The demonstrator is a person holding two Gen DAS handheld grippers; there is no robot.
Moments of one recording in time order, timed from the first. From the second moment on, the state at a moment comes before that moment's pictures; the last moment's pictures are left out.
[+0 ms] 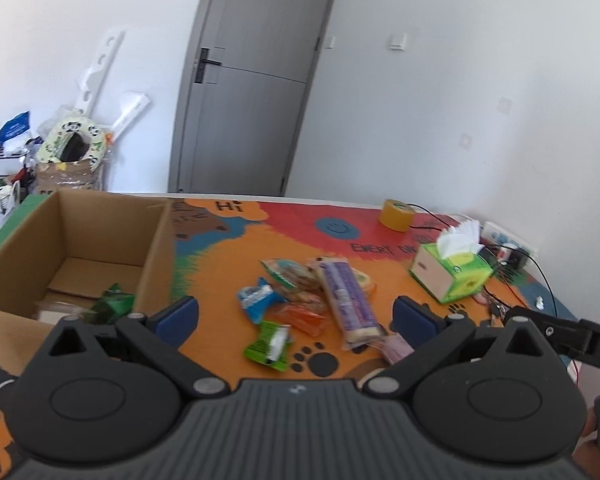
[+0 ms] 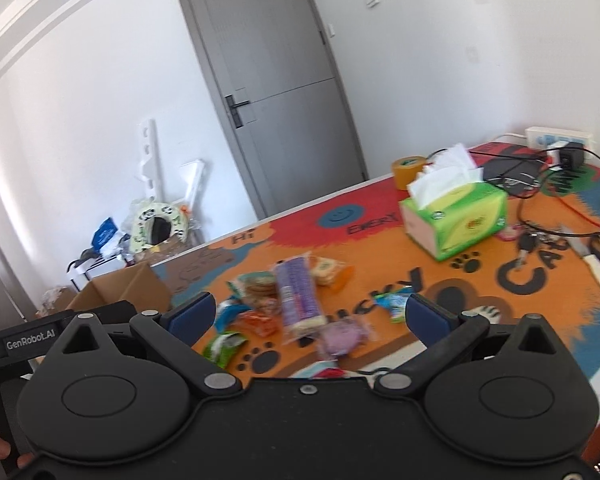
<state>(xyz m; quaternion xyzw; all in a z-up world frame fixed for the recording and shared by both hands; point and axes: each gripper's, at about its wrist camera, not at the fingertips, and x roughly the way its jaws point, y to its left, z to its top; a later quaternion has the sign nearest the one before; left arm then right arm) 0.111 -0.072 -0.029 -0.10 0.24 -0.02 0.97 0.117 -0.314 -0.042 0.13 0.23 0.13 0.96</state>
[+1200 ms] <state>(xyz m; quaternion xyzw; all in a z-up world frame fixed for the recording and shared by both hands) 0.178 -0.153 -0.119 -0.07 0.35 -0.06 0.93 0.158 -0.388 -0.127 0.17 0.30 0.08 0.93</state>
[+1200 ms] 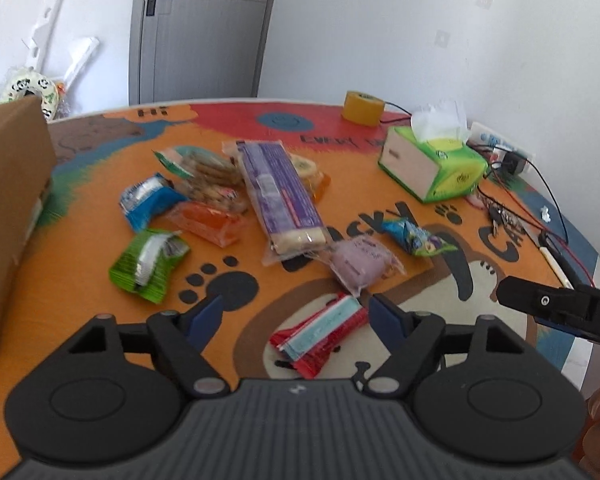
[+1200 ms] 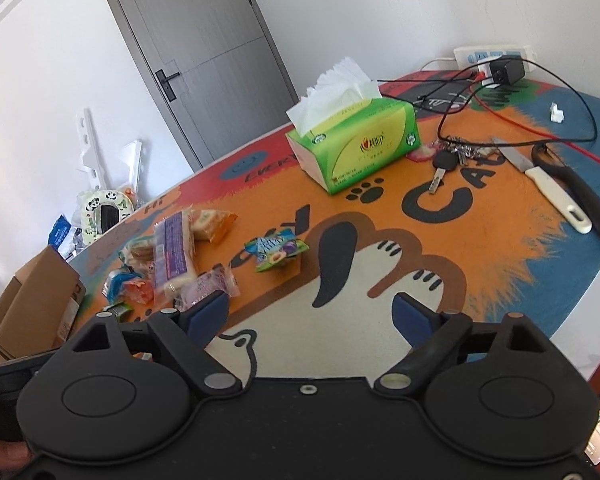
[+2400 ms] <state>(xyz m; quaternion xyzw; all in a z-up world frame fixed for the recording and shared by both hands) 0.172 -0.126 -0.119 -0.06 0.32 -0.04 0.95 0.174 -0.349 -0.134 0.16 0.32 0.12 0.93</state>
